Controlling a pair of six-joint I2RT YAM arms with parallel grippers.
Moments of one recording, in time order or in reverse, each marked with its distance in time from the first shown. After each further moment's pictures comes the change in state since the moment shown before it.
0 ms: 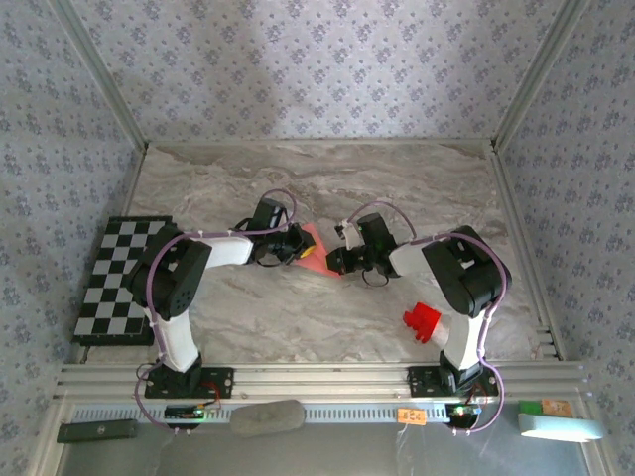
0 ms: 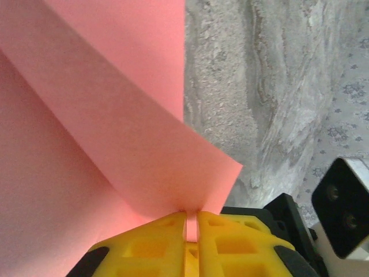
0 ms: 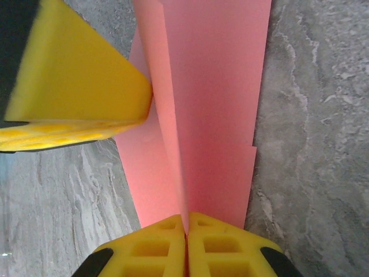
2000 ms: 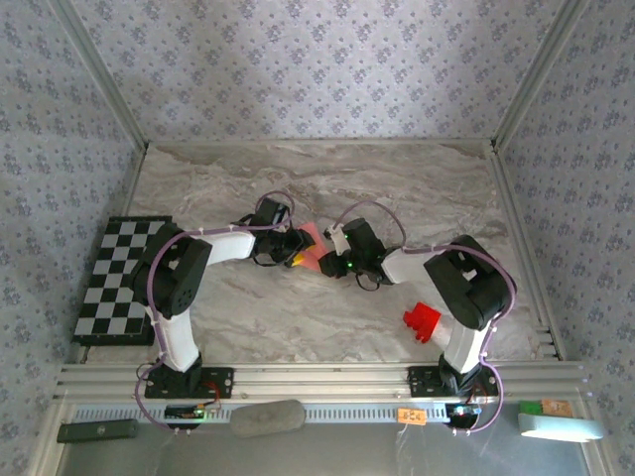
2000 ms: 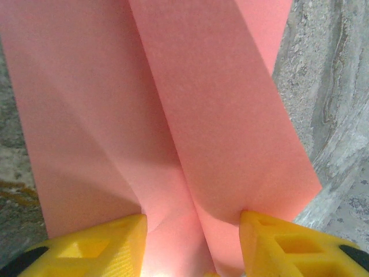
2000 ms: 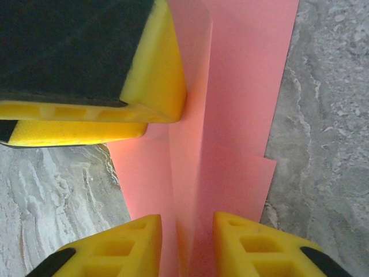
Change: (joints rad) left arm -0.002 0.018 0.071 -0.244 -0.090 -0.018; right arm 0.132 -0.078 0.005 -0.078 0.321 -0.154
